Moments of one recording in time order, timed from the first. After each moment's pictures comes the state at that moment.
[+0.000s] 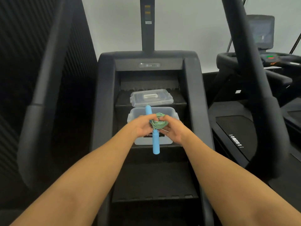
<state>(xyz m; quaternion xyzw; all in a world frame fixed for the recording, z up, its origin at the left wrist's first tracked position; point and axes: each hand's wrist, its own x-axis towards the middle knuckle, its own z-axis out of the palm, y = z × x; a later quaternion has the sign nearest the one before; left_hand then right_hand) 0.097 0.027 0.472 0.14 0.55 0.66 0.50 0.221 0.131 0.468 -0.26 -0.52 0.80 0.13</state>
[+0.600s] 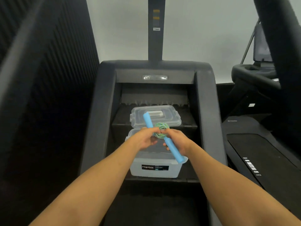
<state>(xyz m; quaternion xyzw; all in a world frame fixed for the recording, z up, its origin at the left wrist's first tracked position) -0.041 0.157 0.445 0.09 0.62 0.66 0.41 0.074 0.275 0.441 -0.27 -0.64 0.72 0.05</state>
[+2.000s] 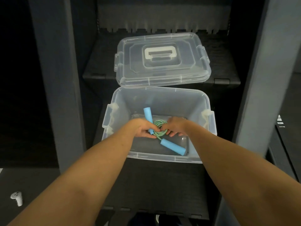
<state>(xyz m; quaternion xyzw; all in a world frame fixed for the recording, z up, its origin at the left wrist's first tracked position) -0.161 0.229 0.198 -0.09 0.69 0.41 0.59 -0.068 0.376 0.212 -0.32 -0.76 0.44 -0.36</state>
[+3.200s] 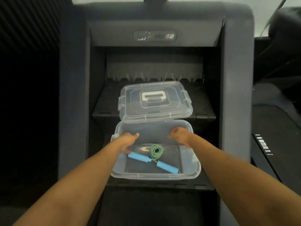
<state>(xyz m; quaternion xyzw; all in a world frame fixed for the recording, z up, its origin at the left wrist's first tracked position) -0.201 0.207 0.294 -0.03 0.83 0.35 0.44 -0.060 0.410 0.321 -0.36 -0.80 0.45 -0.17</state>
